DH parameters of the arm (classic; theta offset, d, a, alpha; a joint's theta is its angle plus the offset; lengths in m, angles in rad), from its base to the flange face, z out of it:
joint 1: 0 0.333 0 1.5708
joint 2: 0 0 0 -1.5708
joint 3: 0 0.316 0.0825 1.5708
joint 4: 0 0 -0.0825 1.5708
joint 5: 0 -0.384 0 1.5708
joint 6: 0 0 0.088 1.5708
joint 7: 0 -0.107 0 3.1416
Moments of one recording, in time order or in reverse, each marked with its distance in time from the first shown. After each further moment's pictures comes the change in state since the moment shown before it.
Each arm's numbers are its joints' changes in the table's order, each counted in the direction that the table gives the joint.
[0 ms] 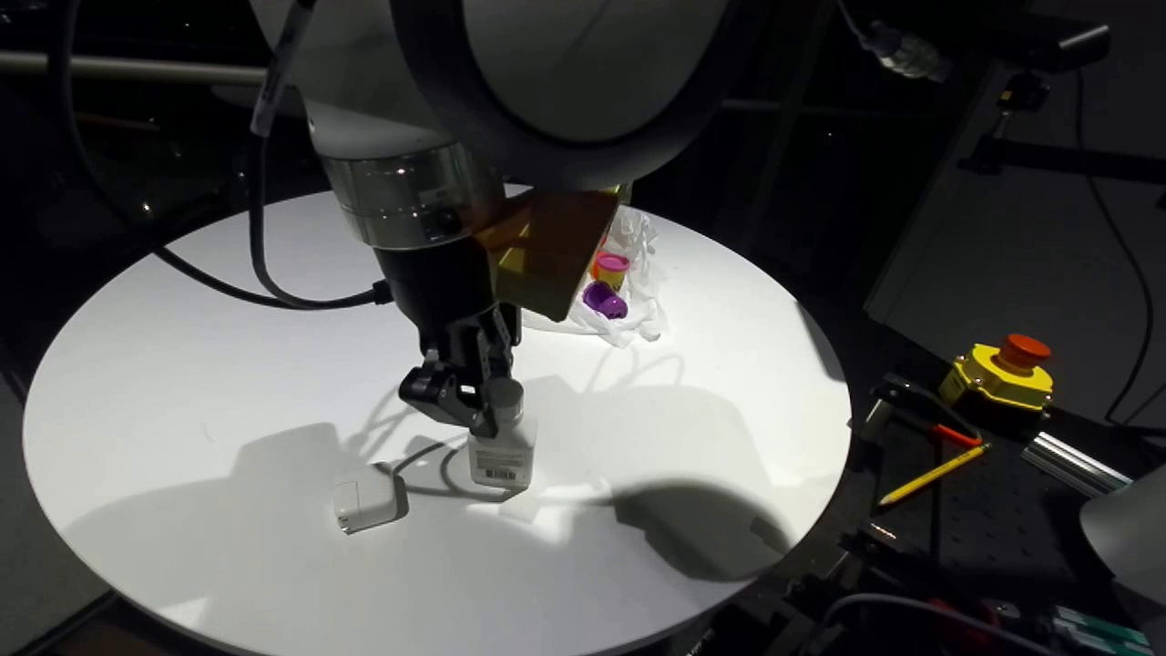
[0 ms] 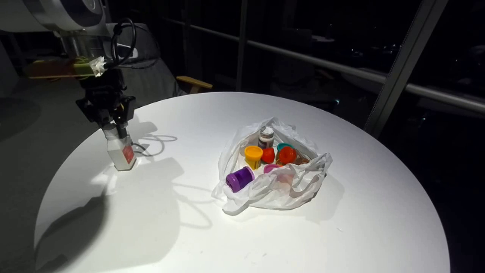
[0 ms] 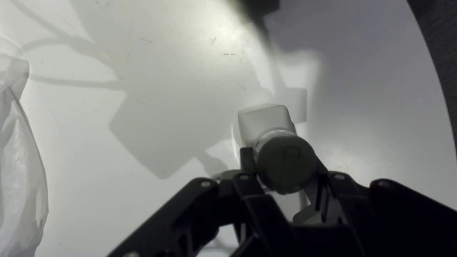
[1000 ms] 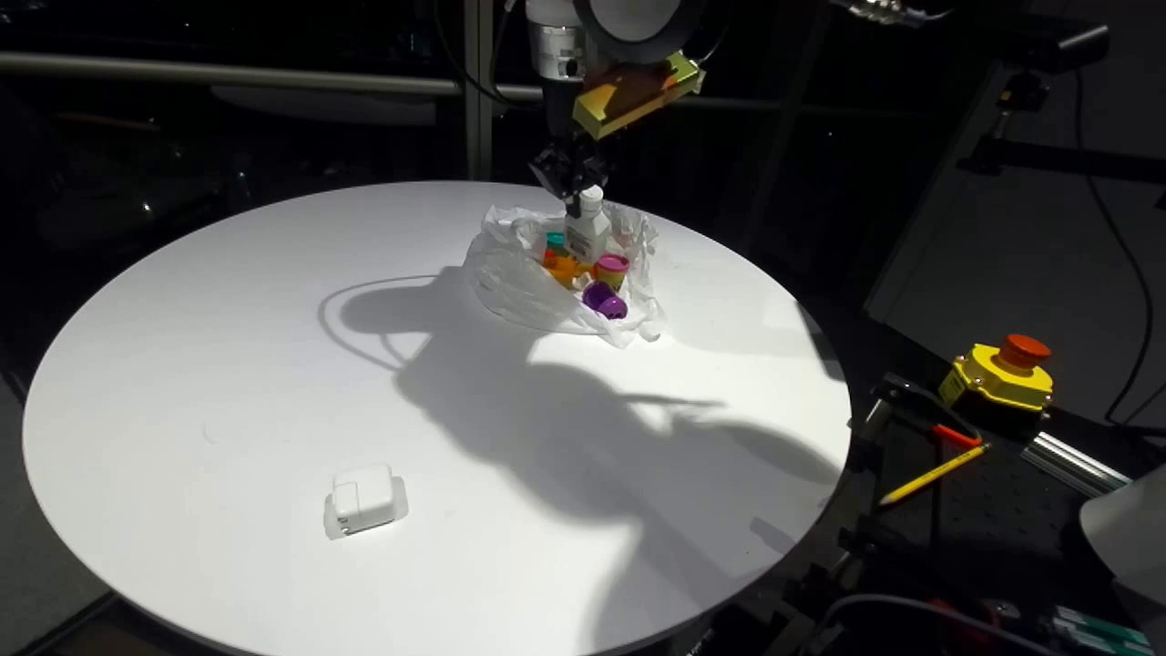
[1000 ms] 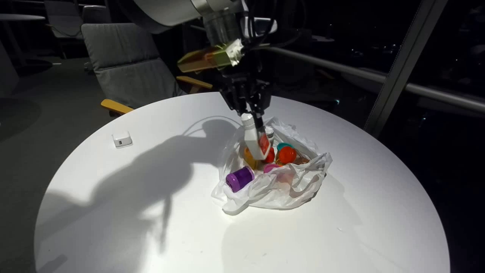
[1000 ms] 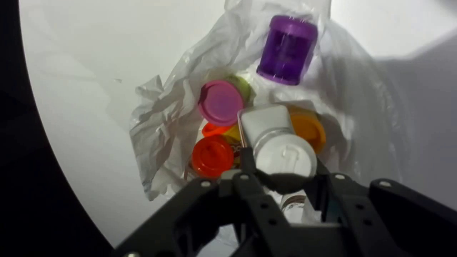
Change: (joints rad) arm -0.210 0.031 -0.310 0.080 0.141 -0.098 -0.192
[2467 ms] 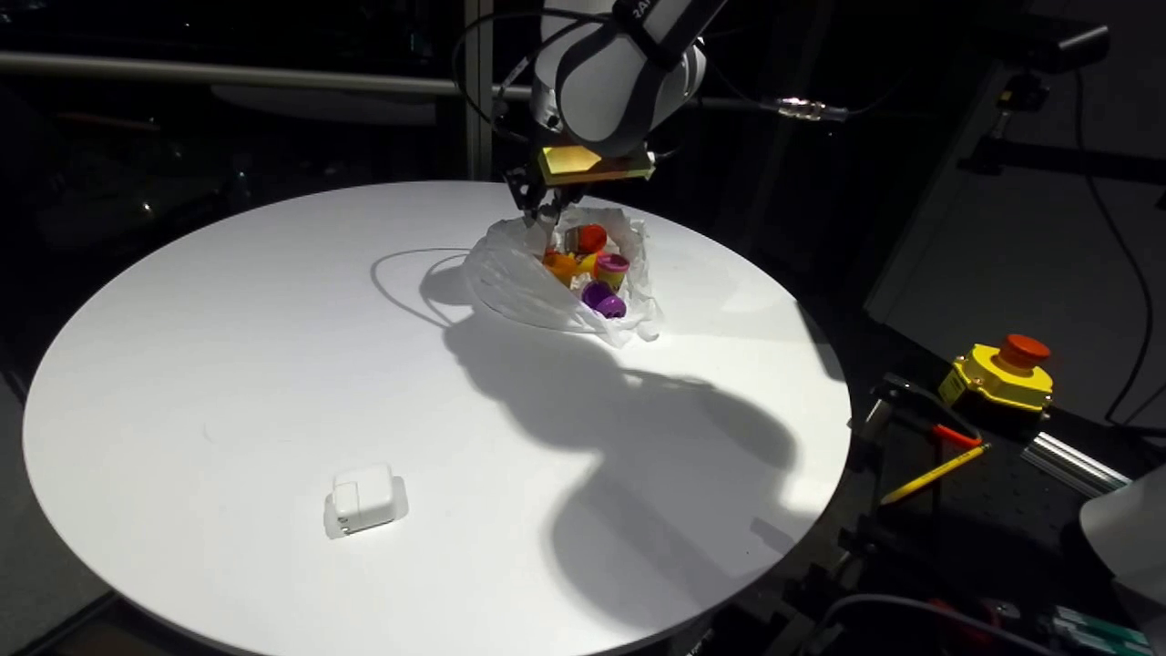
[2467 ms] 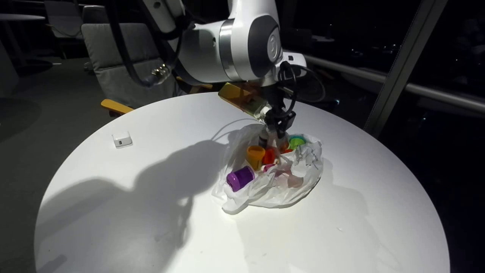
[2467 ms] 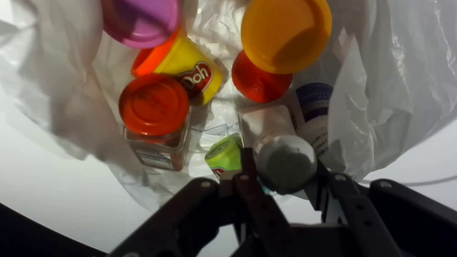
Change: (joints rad) arm -0.058 -0.256 -0.057 0.138 -0.256 -0.429 -0.025
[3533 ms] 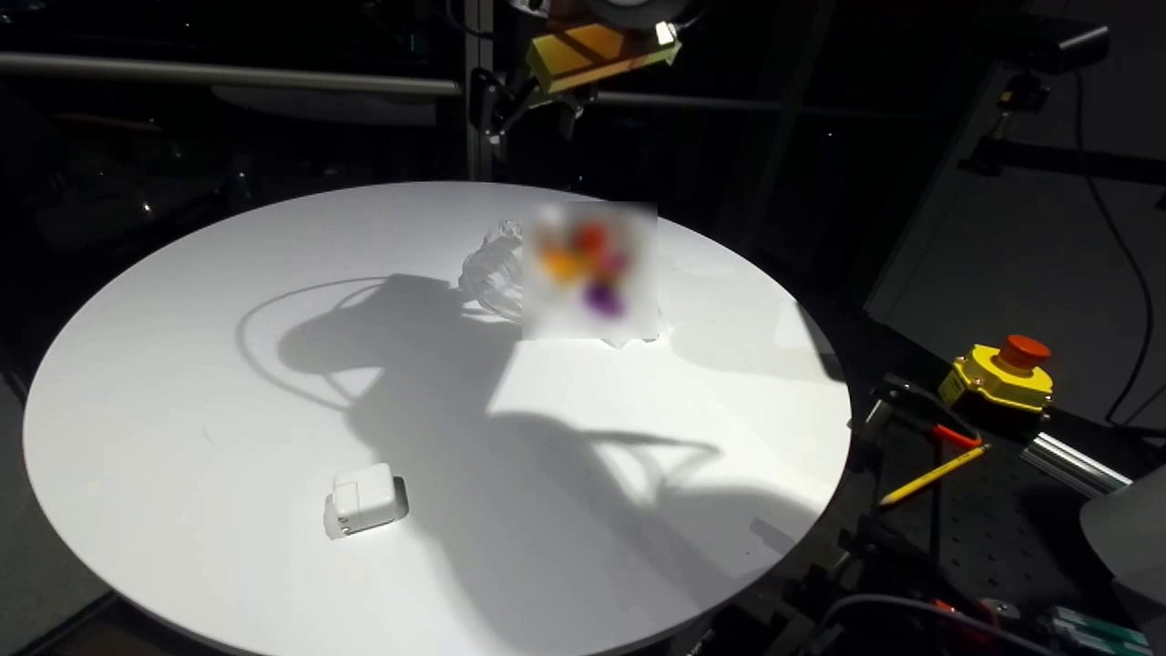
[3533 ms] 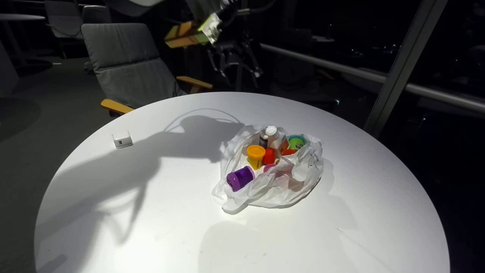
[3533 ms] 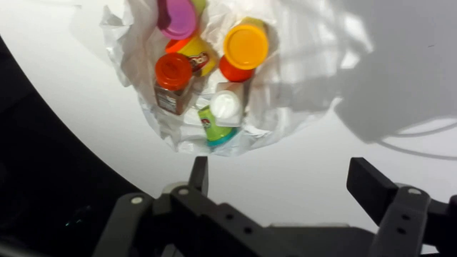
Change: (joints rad) arm 0.478 0.305 -0.312 -0.188 0.161 0.226 -0.064
